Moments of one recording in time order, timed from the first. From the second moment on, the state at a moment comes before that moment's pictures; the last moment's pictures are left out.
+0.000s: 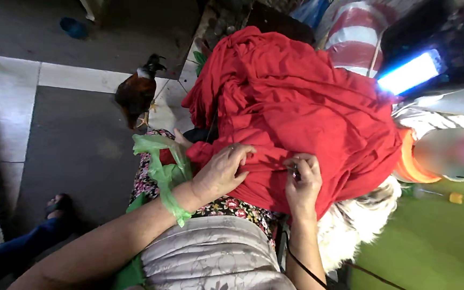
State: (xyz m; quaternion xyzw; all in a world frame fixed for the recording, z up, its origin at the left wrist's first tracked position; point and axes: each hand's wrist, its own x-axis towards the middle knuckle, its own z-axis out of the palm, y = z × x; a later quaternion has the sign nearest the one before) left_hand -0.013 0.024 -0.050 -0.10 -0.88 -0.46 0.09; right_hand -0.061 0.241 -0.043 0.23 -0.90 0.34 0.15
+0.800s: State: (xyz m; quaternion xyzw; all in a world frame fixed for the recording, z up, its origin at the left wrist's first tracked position) left_hand 0.000 0.019 -0.031 -0.03 -0.81 -0.58 -0.07; right_hand -0.068 0.284 -0.025 0.10 -0.80 0.49 0.33
